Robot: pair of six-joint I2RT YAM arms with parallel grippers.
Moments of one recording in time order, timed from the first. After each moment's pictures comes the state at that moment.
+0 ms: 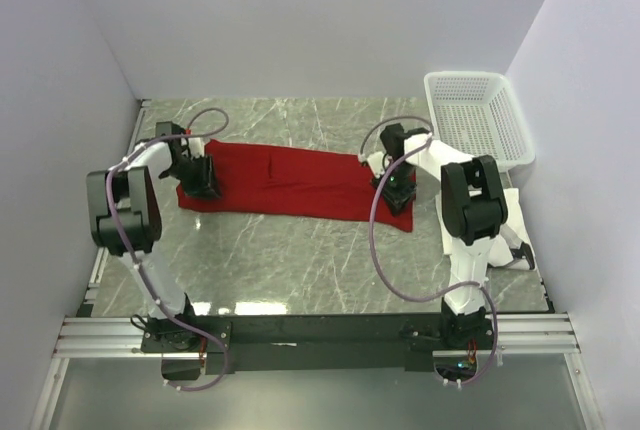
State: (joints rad) left arm 0.13 1.88 1.26 -0.68 0.41 0.01; right arm 0.26 2.04 1.46 -0.98 -0.12 -0.45
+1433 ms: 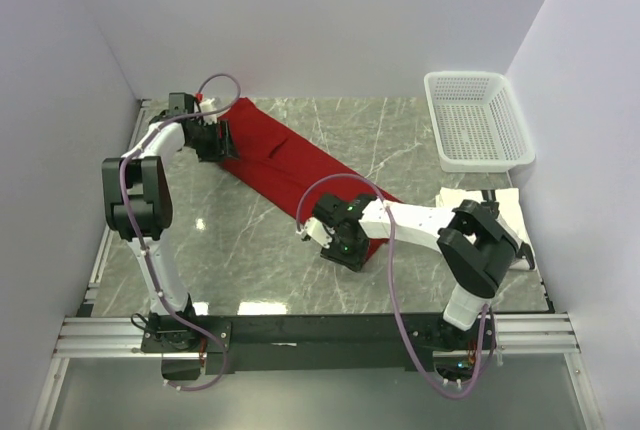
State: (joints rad) left arm 0.05 2.03 1.56 -0.56 0.46 -0.08; right arm 0.91 1.70 1.05 -0.82 -0.06 -0.32
